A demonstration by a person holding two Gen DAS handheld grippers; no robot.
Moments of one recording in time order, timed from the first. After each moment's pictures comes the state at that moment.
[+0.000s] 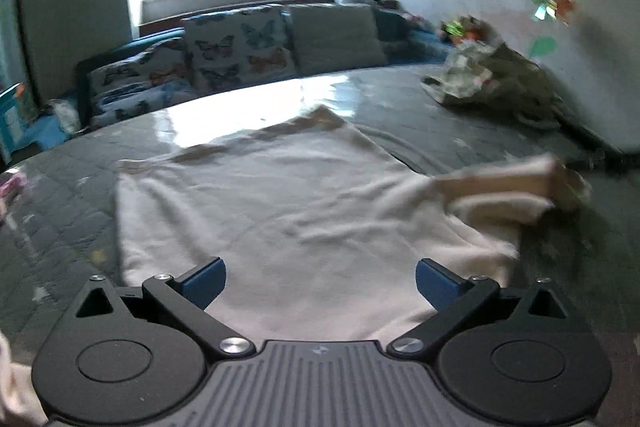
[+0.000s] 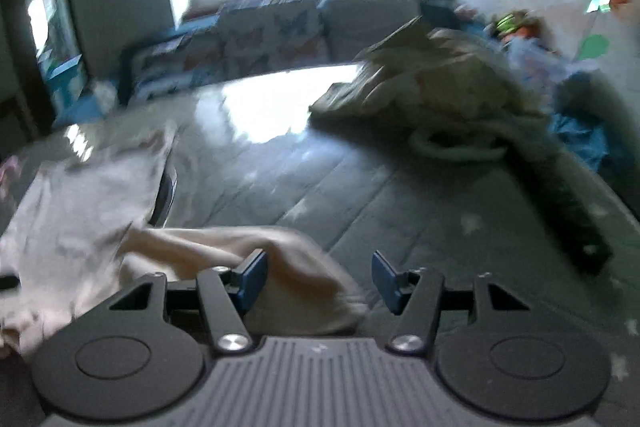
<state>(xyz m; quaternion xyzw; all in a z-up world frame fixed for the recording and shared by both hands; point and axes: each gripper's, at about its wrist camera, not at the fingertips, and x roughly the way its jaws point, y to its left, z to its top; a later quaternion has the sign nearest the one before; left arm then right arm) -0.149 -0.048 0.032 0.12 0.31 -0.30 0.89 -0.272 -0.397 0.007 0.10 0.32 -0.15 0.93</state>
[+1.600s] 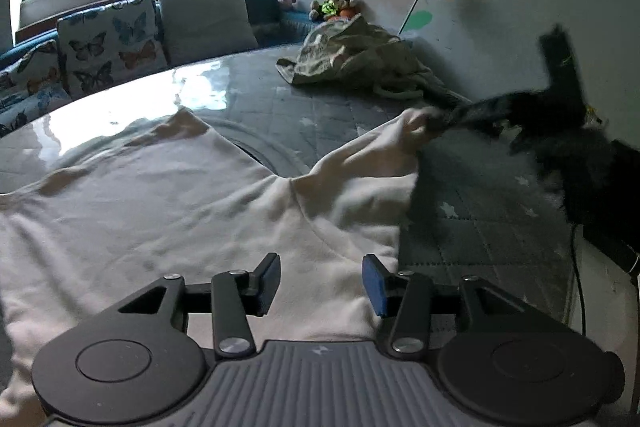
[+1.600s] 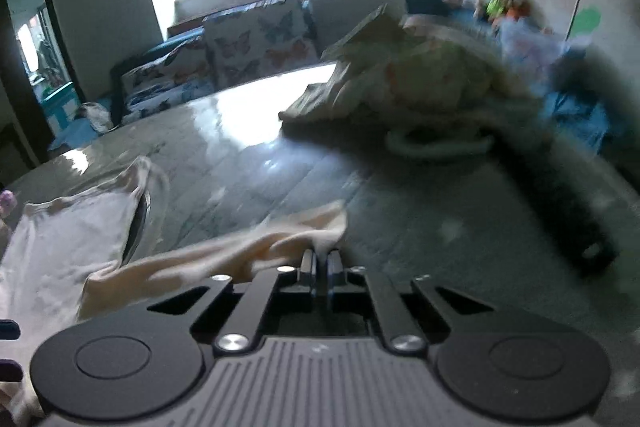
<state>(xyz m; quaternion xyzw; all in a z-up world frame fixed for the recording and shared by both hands) -0.173 -0.084 0.037 0.12 0.34 -0.47 0.80 -0.266 -0.431 0.003 0.13 0.32 -0.16 0.92</state>
